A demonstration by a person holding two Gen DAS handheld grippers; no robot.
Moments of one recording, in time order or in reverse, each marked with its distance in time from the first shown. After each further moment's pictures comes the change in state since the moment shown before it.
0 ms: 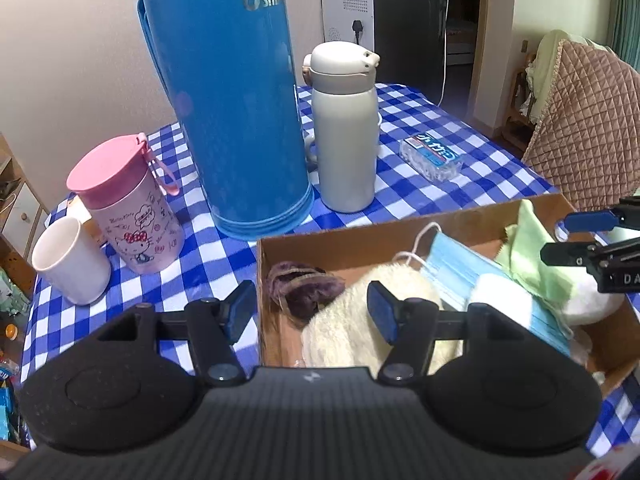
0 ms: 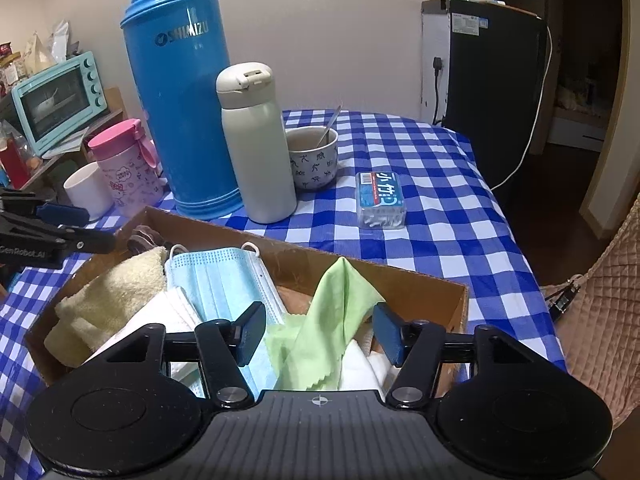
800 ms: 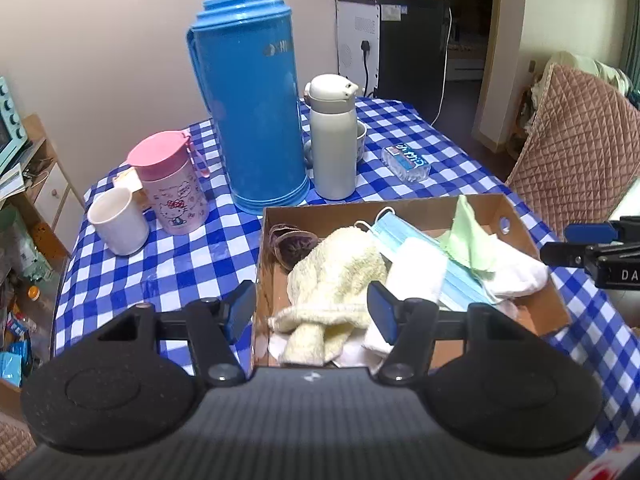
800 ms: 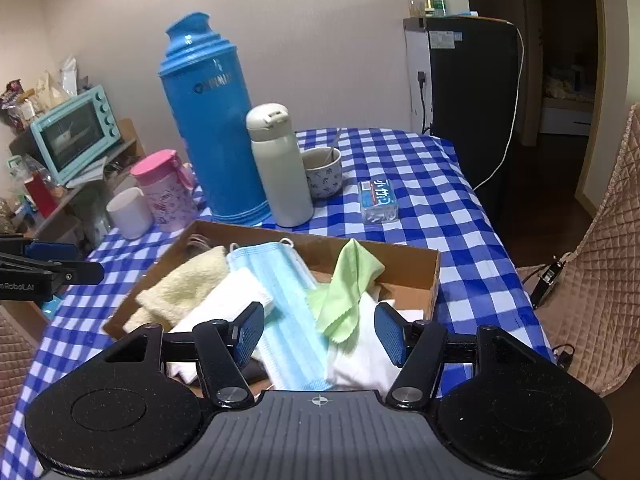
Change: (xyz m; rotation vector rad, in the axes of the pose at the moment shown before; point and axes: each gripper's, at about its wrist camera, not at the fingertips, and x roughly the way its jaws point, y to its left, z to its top) left arm -0.120 -0.026 -0.030 -0.083 -0.016 0.035; right arm -0.112 0.019 -0.021 0.082 -0.044 0.034
